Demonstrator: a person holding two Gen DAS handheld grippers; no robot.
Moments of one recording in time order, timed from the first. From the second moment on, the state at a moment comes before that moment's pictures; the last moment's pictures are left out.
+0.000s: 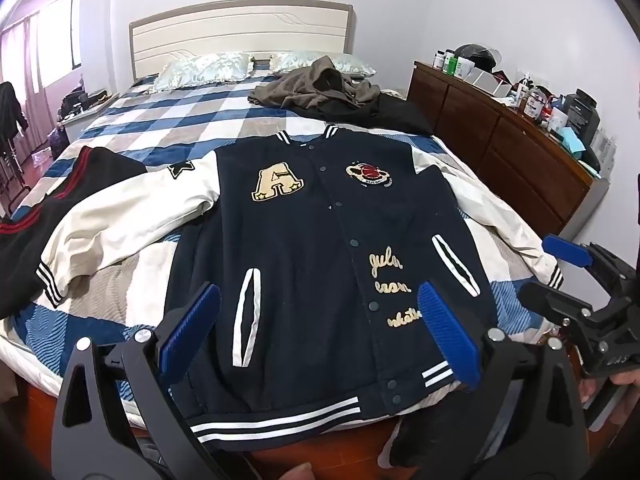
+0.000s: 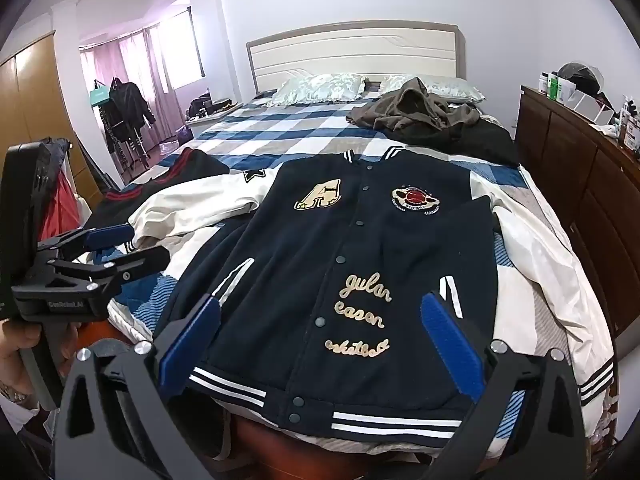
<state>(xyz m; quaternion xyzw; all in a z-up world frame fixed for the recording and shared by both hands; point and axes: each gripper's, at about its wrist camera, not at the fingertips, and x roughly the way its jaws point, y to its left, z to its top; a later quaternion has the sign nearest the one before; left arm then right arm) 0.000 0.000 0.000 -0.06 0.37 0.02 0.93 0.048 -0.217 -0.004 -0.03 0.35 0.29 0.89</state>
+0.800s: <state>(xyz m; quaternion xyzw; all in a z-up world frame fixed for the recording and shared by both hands) -0.003 0.005 -0.002 -0.07 0.37 0.03 0.93 0.047 -0.218 -0.001 -0.01 0.34 0.30 0.89</state>
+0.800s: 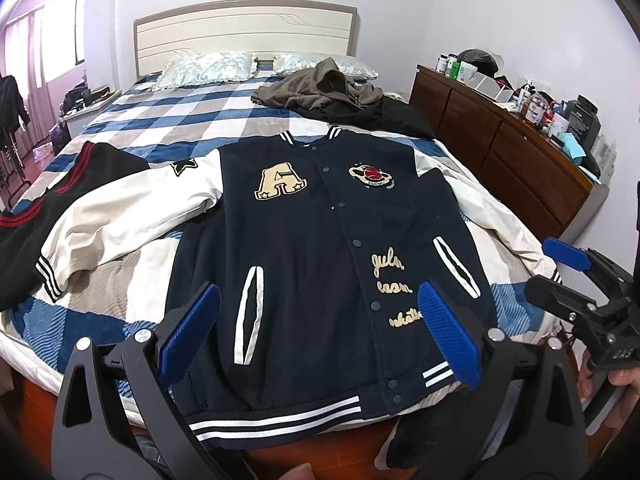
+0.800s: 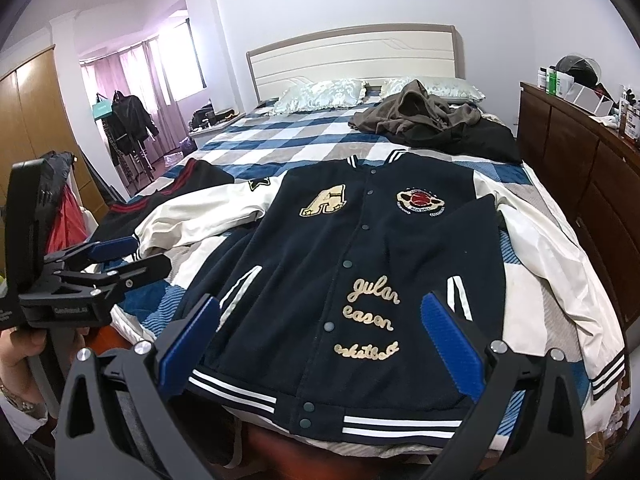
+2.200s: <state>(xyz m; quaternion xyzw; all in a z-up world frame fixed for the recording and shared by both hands) 0.071 -0.107 -0.081 -0.05 0.32 -0.23 0.92 0.095 -0.442 -0.095 0.20 0.35 0.11 0.91</state>
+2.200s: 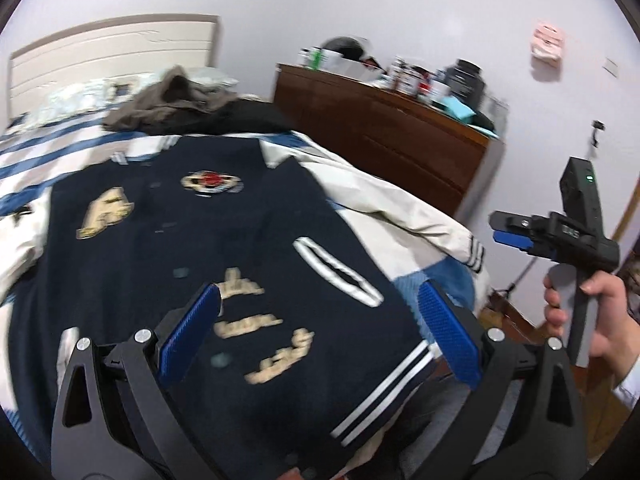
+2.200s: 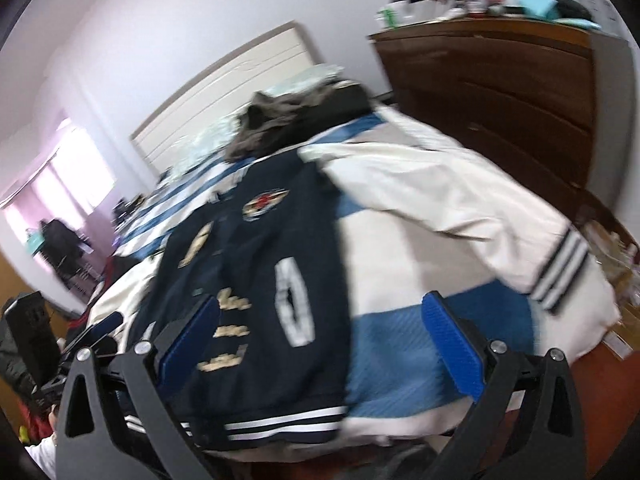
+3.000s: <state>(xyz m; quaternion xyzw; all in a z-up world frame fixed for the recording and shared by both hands) 0.115 -0.150 -0.199 -0.02 0.43 -0.25 0.87 0.146 -0.589 -0.251 0.48 0.39 -0.03 0.79</state>
